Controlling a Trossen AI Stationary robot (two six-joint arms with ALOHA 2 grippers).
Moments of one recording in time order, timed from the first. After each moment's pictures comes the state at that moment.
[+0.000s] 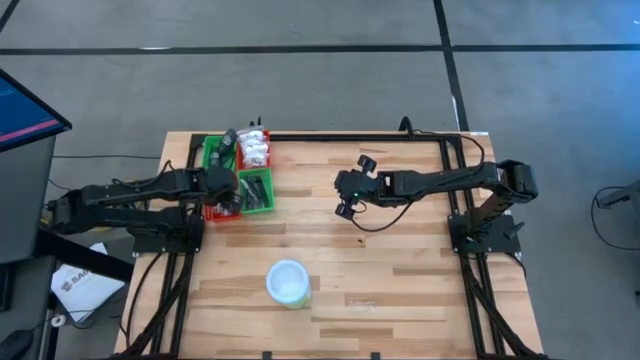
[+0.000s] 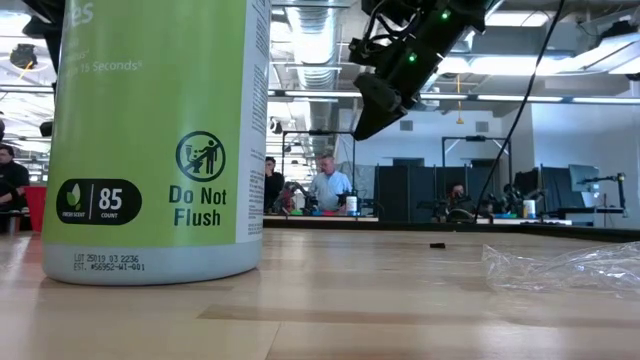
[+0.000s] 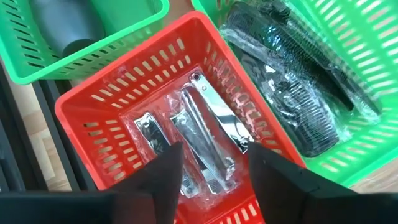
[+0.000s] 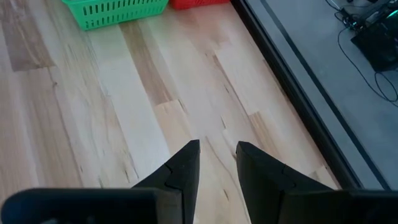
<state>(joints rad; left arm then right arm) 0.37 0.89 0.55 -0.94 -0.34 -0.74 -0.05 1.62 1.14 -0.37 0.50 0.07</state>
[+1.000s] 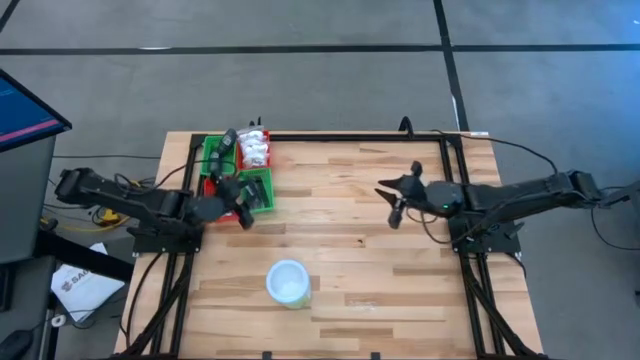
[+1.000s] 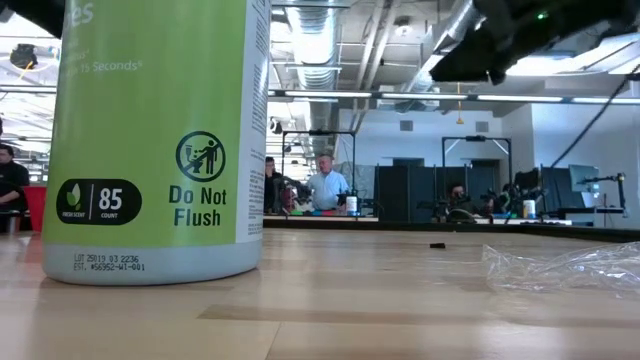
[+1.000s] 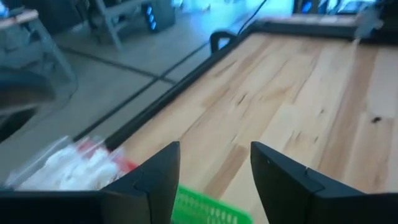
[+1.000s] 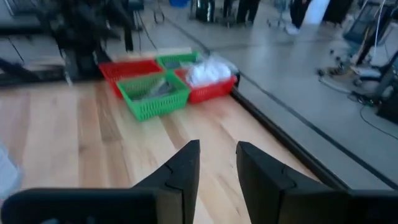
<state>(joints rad) -0.19 0.73 0.47 -0.25 -0.86 -0.24 0.09 0.88 0.53 0.04 0.55 0.07</state>
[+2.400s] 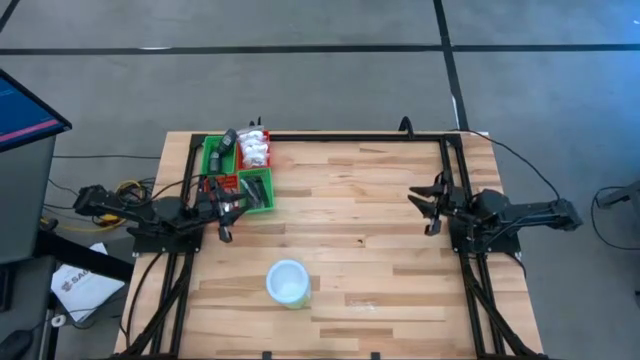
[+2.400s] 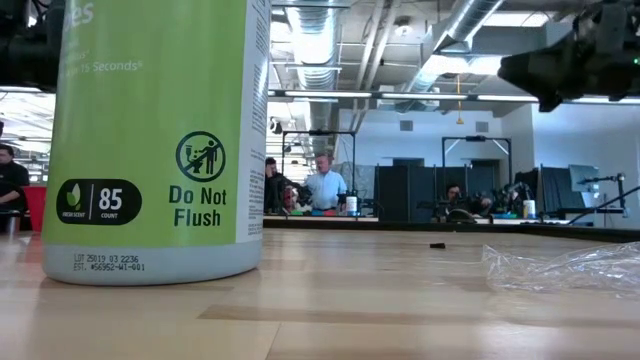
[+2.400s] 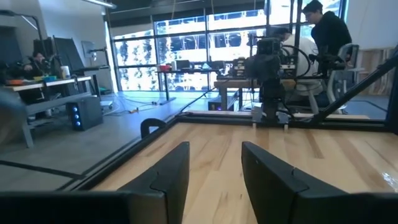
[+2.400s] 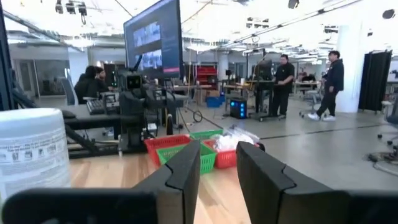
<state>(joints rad) -0.23 0.12 0.01 0.23 -0.56 0.11 0.09 0.00 0.01 0.20 0.38 -0.07</state>
